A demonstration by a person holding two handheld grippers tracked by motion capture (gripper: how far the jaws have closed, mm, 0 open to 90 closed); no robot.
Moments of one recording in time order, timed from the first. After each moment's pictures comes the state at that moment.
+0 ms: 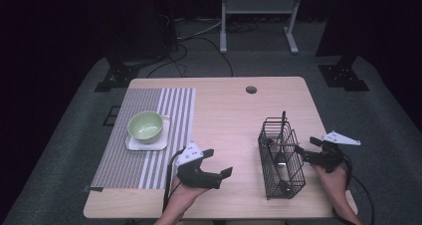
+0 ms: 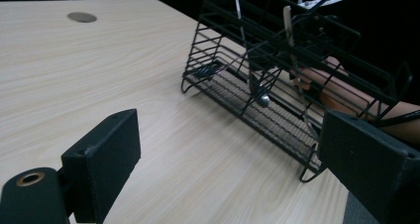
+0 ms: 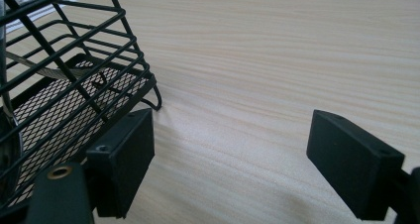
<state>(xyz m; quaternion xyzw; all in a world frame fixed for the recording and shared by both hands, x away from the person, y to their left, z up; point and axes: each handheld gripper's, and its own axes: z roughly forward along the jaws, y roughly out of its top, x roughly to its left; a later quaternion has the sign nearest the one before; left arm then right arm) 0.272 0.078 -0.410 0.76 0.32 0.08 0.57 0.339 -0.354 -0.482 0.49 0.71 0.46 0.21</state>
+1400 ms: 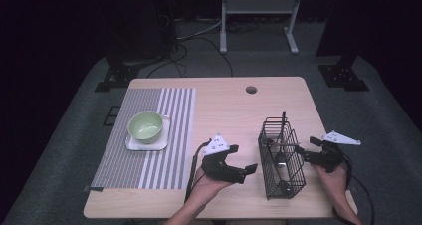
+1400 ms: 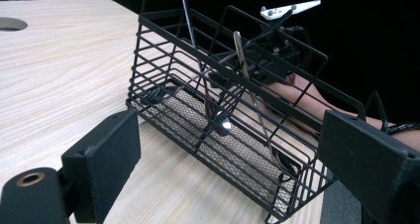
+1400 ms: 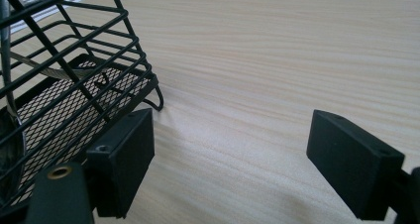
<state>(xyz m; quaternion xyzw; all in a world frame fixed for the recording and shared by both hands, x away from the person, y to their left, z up) 0.286 0.022 -0.401 0.76 0.29 0.03 0.58 0.339 -0.355 -0.482 0.48 0.71 0.46 0.21</state>
